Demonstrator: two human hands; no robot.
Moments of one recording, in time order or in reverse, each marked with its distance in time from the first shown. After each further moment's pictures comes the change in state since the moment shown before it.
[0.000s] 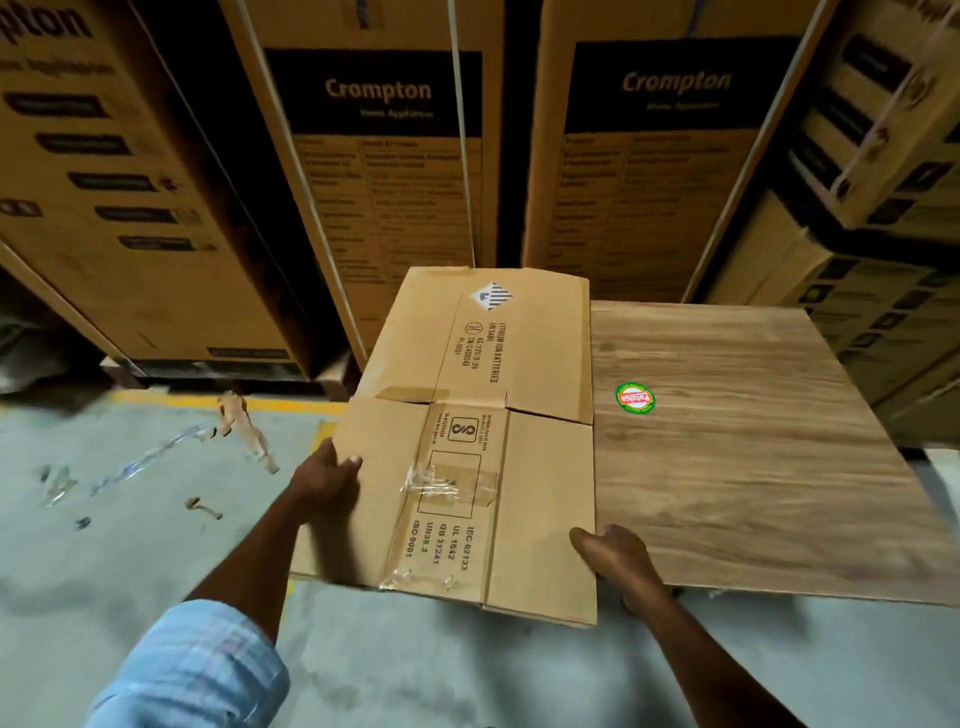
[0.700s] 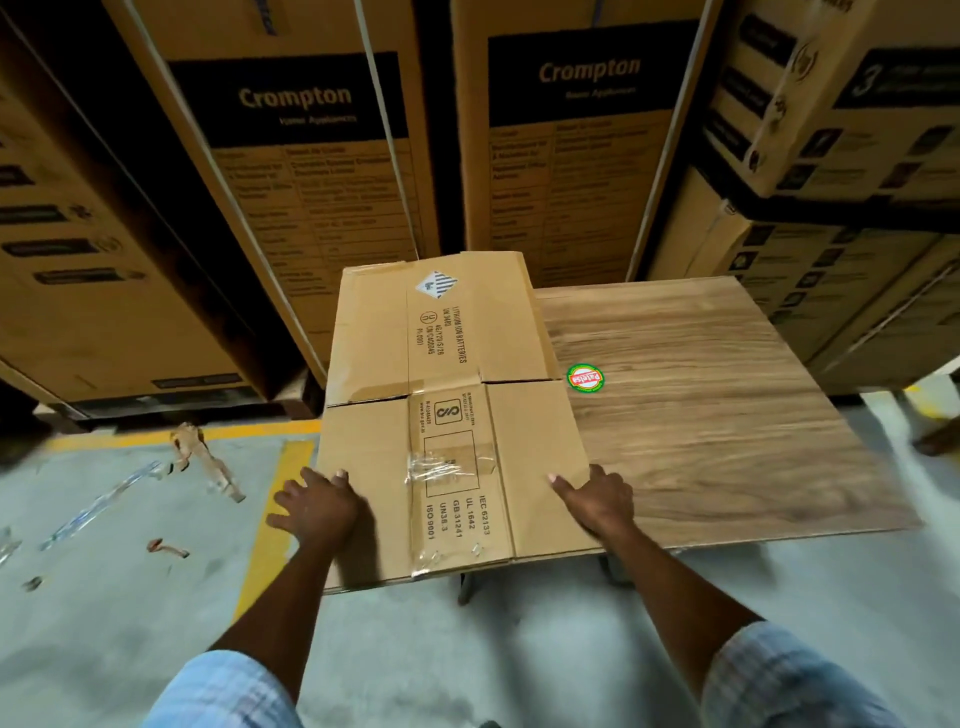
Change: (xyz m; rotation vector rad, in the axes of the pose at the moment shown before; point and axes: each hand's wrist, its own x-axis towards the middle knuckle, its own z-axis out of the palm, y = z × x) left_hand -0.042 0.059 0.080 0.234 0.393 -0.224; right_hand 0.043 0.003 -0.031 -0.170 0.223 -0.055
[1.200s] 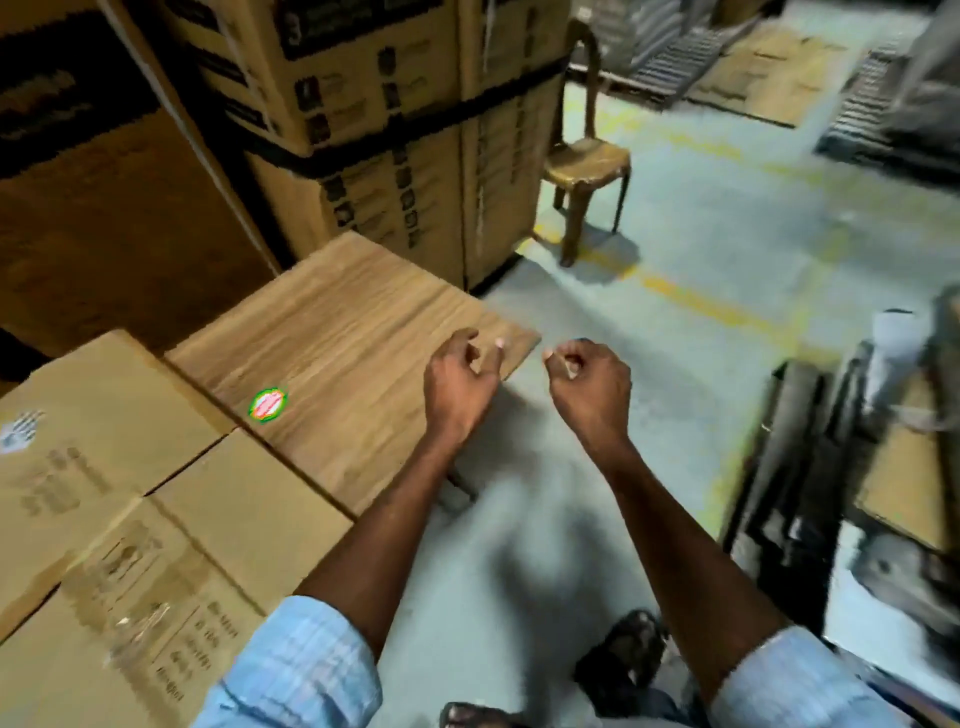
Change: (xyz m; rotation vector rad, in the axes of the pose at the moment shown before) left_hand -0.443 0.330 0.044 -0.500 -0.541 1.336; right_hand -0.148 0.215 -0.231 0.499 0.937 0.308
